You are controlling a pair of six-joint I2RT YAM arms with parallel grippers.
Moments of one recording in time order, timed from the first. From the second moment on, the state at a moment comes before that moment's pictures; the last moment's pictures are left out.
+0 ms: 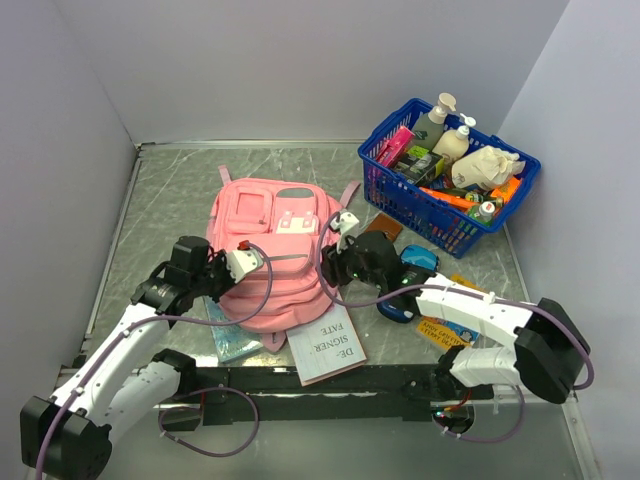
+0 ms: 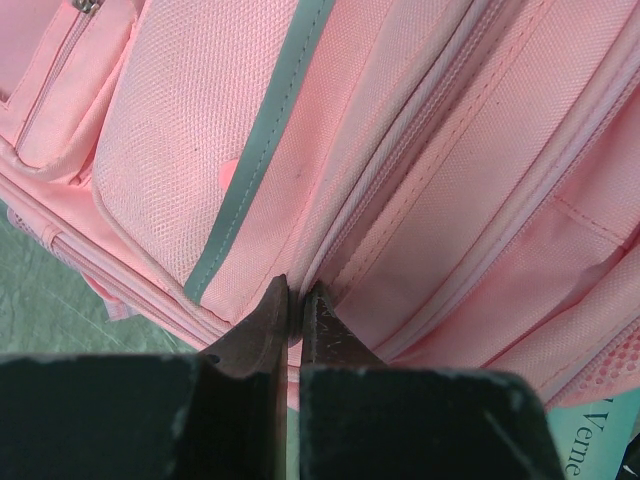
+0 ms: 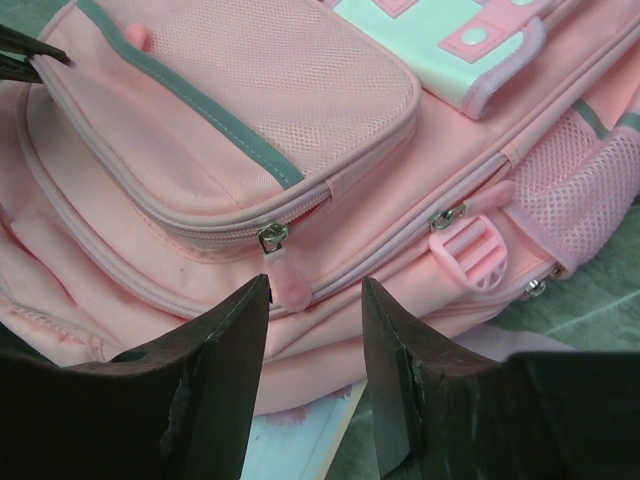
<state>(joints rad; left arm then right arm) -0.35 0.83 0.61 -0.52 0.27 0.65 0.83 1.23 0.71 0.08 -0.02 0.19</state>
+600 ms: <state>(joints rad) -0.36 0.83 0.61 -0.52 0.26 0.65 0.82 1.33 0.70 0.17 -0.11 0.17</state>
